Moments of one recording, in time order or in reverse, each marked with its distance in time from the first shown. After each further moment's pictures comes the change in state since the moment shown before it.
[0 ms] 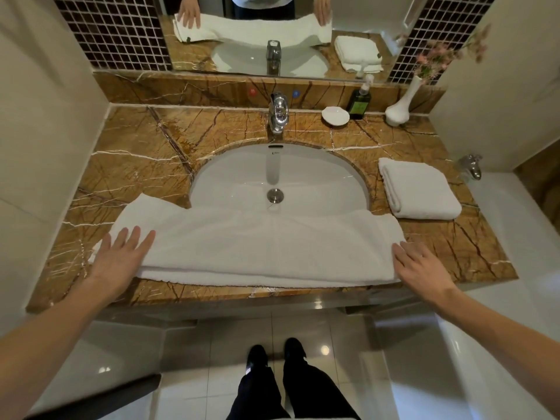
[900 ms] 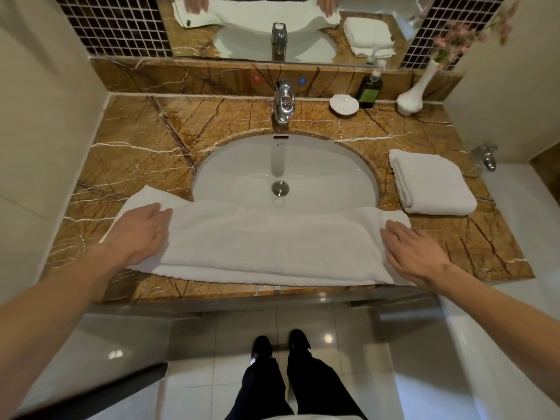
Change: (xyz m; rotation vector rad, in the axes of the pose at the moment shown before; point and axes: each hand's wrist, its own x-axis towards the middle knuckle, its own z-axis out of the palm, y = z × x) left_hand 0.040 -0.004 -0.041 -0.318 0.106 0.149; right_hand 0.037 0.008 -0.018 0.329 0.051 -0.006
